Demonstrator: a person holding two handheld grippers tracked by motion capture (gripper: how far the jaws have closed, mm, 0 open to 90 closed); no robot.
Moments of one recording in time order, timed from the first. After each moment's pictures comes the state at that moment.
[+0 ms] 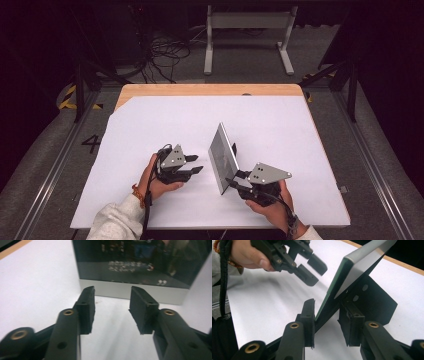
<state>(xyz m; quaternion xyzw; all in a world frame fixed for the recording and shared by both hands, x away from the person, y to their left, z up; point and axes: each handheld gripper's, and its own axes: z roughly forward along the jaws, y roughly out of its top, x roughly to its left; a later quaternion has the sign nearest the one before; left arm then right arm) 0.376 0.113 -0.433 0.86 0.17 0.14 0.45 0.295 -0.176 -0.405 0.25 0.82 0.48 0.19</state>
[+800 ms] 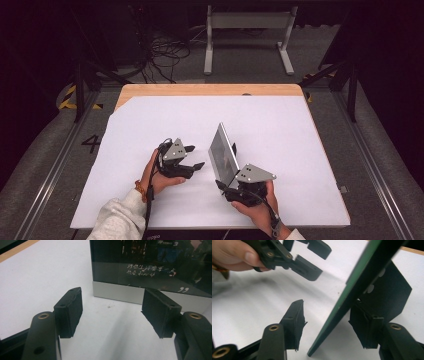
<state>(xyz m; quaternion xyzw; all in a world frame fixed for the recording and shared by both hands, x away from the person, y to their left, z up) 0.390 0.110 -0.436 0.86 0.19 0.15 0.45 0.301 -0.149 -0.430 0.32 0.80 0.46 0.20</state>
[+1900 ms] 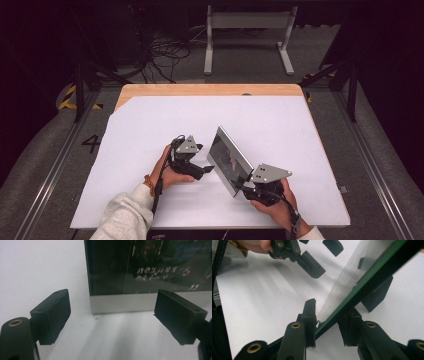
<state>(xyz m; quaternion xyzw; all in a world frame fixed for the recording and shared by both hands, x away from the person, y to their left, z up) 0.408 0.080 -0.442 0.87 0.19 0.09 0.45 0.303 -0.190 -0.423 0.26 0.84 0.44 0.18</state>
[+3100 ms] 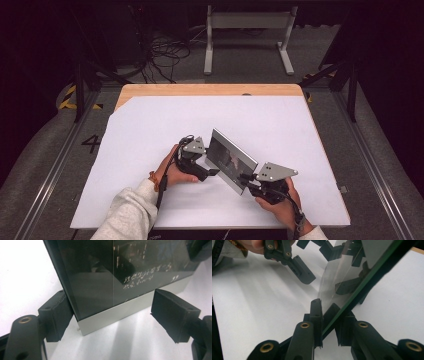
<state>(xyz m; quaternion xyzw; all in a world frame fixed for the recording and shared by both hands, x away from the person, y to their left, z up) 0.412 0.065 -0.443 0.89 0.14 0.04 0.43 0.307 -0.204 -0.426 0.27 0.83 0.45 0.18</state>
